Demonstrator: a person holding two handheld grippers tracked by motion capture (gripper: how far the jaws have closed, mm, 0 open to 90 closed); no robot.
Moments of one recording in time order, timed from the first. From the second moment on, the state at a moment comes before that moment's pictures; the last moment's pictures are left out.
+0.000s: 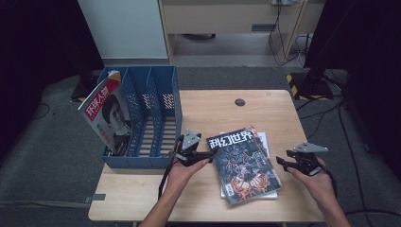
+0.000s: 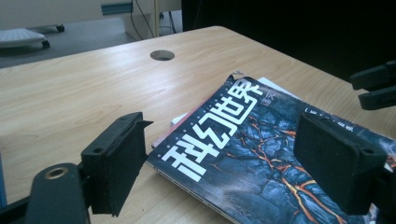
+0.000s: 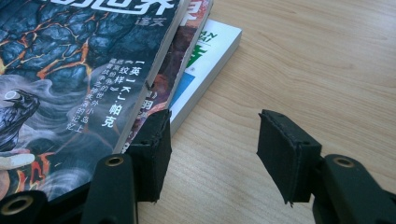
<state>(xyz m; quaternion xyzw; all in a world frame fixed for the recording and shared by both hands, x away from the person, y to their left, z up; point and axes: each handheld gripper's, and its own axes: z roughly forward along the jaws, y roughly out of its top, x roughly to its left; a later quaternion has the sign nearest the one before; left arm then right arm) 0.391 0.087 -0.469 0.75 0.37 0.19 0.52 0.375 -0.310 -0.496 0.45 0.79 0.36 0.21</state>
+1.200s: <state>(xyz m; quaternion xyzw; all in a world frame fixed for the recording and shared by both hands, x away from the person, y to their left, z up) 0.380 0.065 -0.501 0.76 0.38 0.18 0.49 0.373 -0.261 -0.497 0.40 0.81 0.39 0.17</state>
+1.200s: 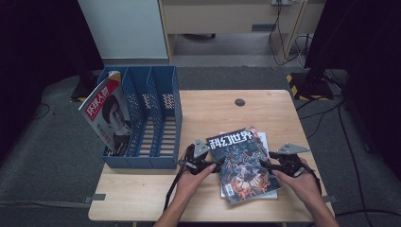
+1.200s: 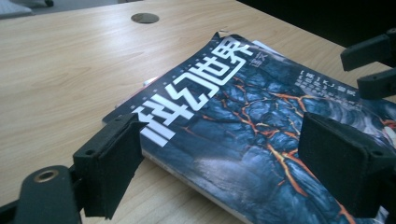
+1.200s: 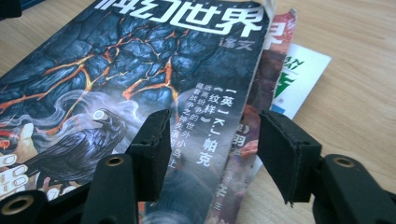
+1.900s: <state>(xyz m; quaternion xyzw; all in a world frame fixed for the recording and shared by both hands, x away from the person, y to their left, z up) 0.385 0.061 -0.517 0.78 0.41 0.18 0.45 0.375 -0.250 -0.510 0.40 0.82 0.39 0.13</state>
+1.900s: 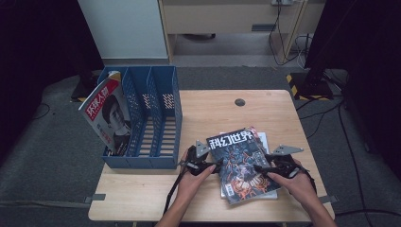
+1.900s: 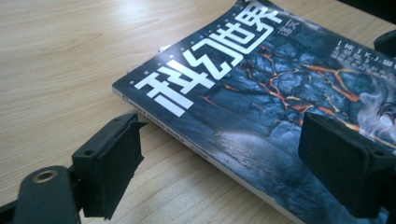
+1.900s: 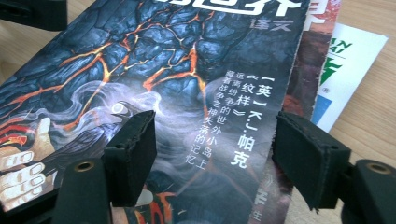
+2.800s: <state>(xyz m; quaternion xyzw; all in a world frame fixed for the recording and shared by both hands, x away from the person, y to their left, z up) 0.392 0.054 -0.529 0.78 0.43 0.12 0.45 0.374 -0.248 -0.511 0.41 0.81 0.39 0.13</state>
